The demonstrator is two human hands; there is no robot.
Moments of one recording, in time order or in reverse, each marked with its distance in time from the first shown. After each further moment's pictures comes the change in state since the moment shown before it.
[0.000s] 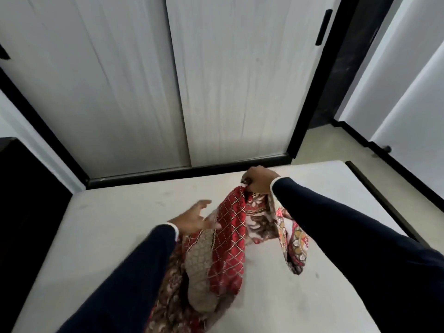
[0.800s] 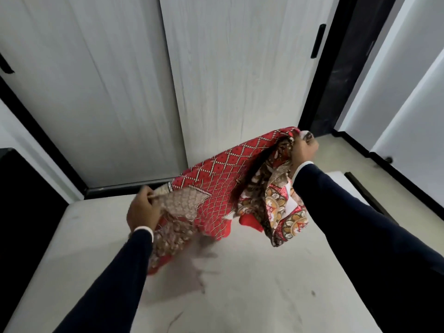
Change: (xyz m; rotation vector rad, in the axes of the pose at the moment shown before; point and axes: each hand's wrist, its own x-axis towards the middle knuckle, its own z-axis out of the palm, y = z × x) left_hand 0.007 -0.012 -0.042 0.158 1.274 -0.097; right_hand -0.016 0.069 -0.090 1.434 1.116 0.375
